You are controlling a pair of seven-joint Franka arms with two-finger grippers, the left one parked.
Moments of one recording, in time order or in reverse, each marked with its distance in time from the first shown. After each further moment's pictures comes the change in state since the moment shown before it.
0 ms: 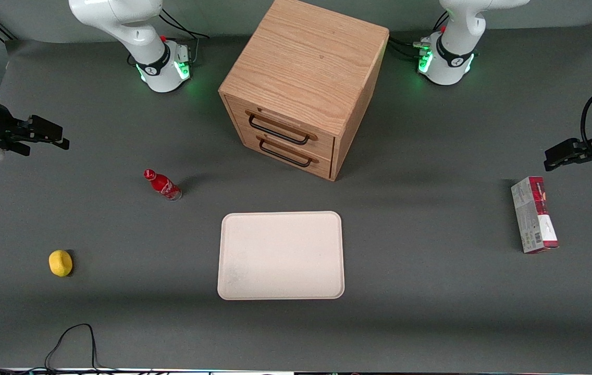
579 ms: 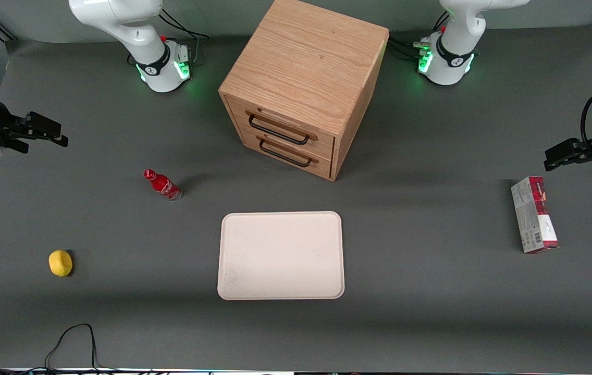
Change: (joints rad) arm 0.003 0.000 0.002 0.029 0.000 -0.046 0.000
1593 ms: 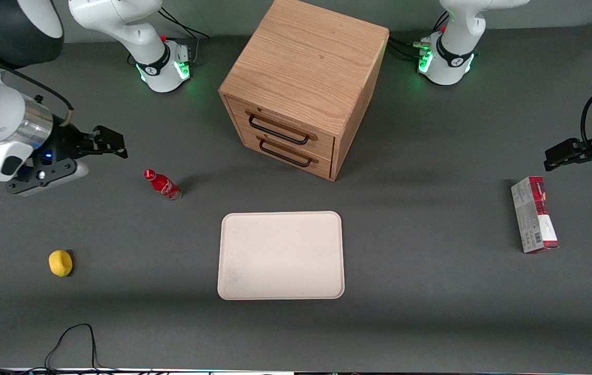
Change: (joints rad) arm 0.206 0.184 0.013 0.174 0.049 -0.008 0.000
